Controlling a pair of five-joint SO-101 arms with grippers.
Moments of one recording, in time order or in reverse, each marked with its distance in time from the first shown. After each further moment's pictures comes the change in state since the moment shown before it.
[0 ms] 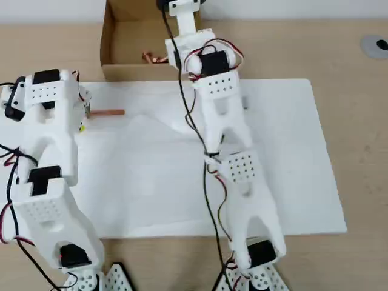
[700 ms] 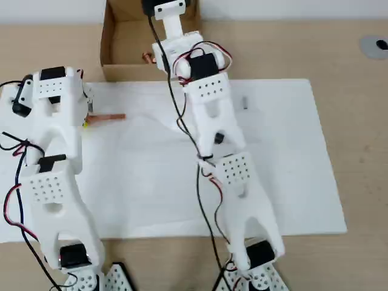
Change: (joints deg) left arm 0.3 13.9 -12.0 0.2 0.0; right arm -3.3 0.0 0.0 0.0 0.0
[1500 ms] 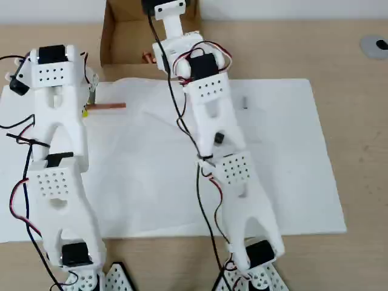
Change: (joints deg) left arm 2.9 1.3 -25.1 23.1 -5.4; right arm 0.0 0.0 0.0 0.0 0.0
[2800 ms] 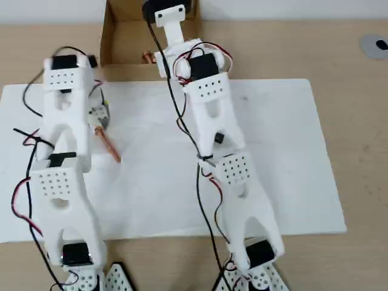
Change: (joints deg) left arm 1.2 0.0 11.6 -1.0 -52.7; right arm 0.0 0.0 0.0 7.5 0.0
